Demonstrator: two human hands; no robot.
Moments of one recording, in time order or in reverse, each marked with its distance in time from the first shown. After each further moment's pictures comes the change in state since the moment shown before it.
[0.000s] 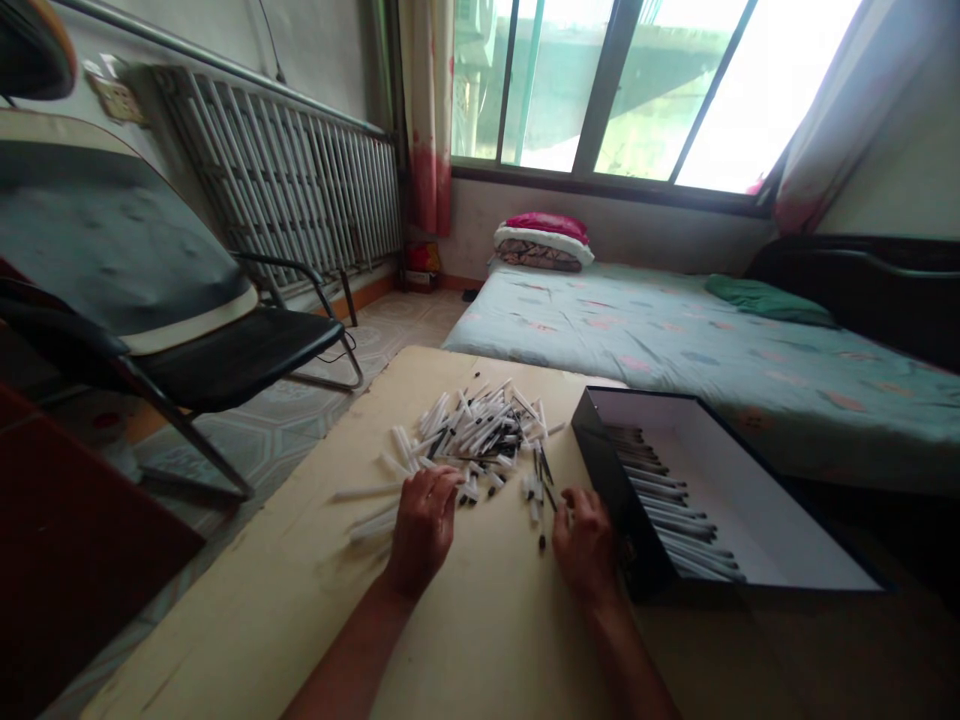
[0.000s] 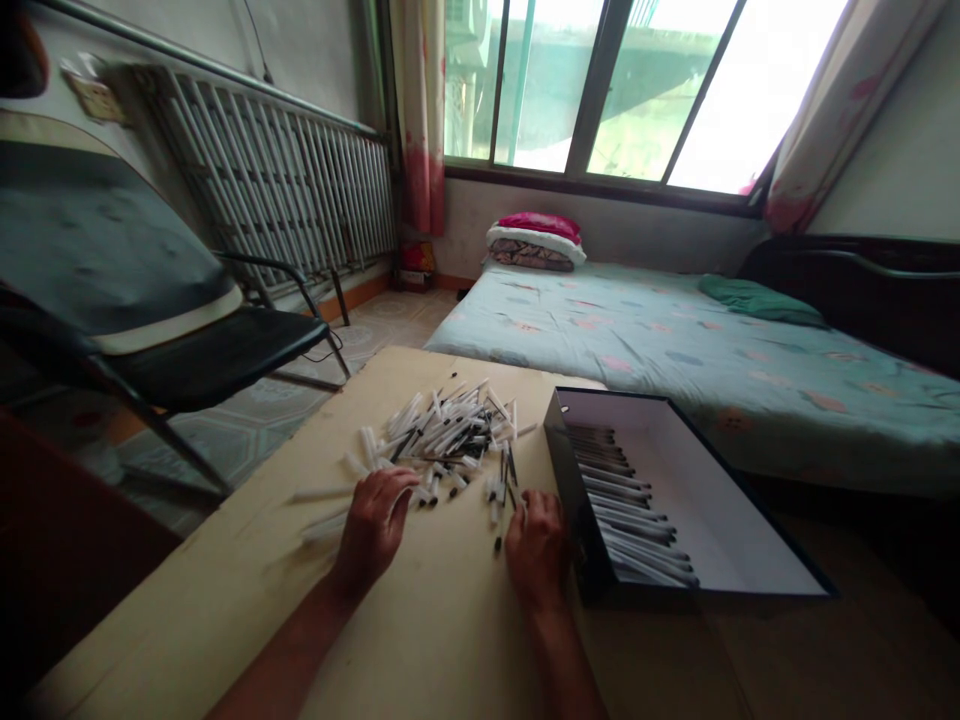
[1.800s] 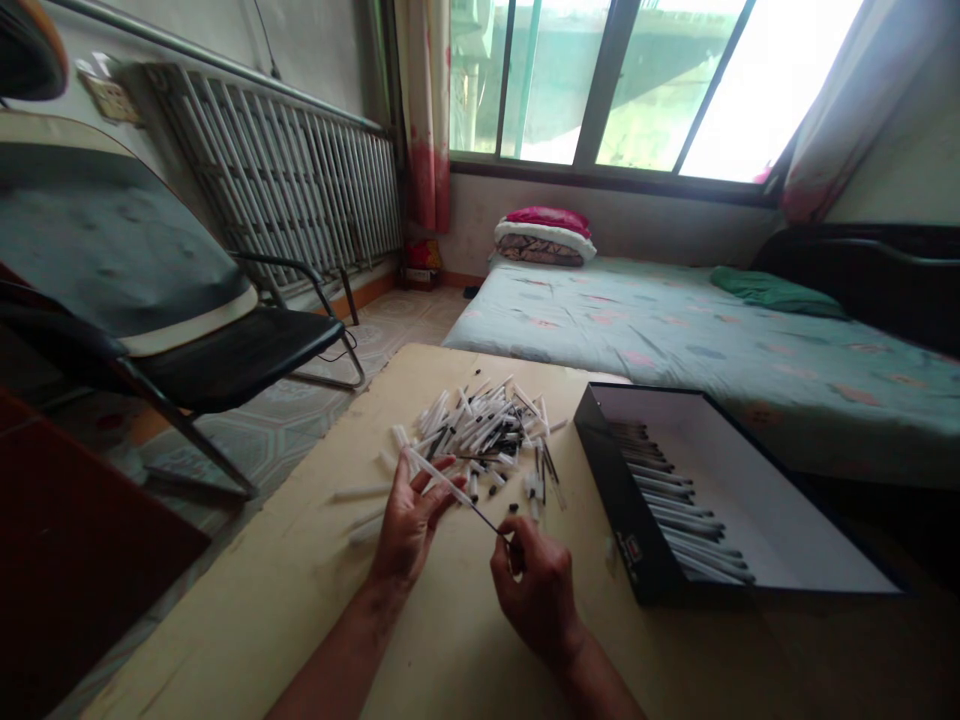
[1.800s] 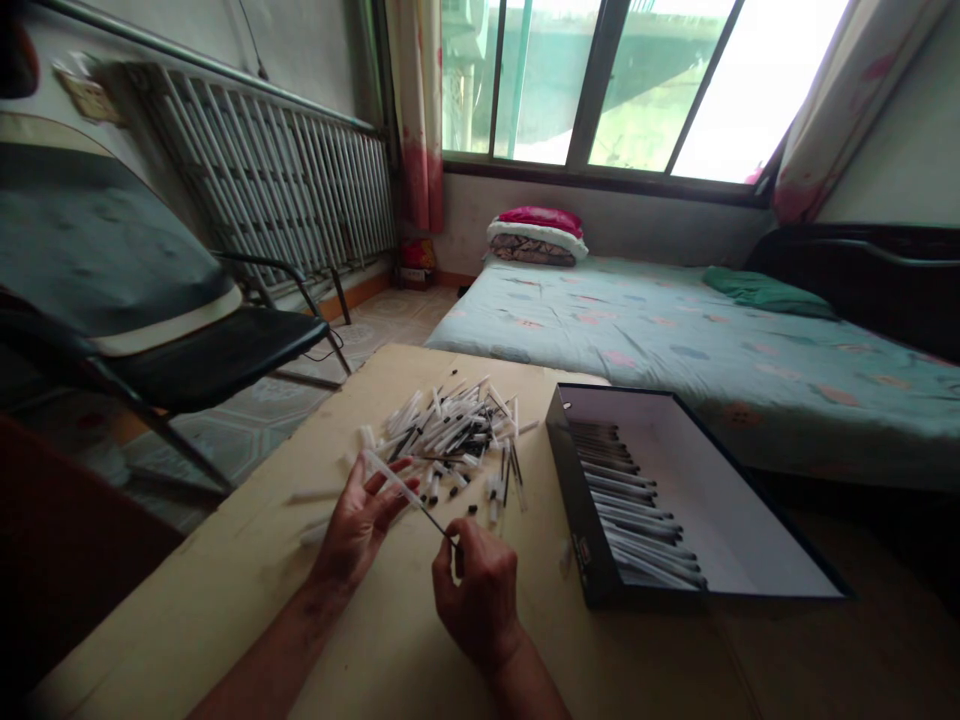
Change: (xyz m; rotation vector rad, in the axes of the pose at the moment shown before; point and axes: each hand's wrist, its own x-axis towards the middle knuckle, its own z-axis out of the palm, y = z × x) left_hand 0.008 0.009 -0.006 -1.413 0.121 -0.891; right_hand -0.032 -0.070 -0.018 0.425 -0.122 -0.285
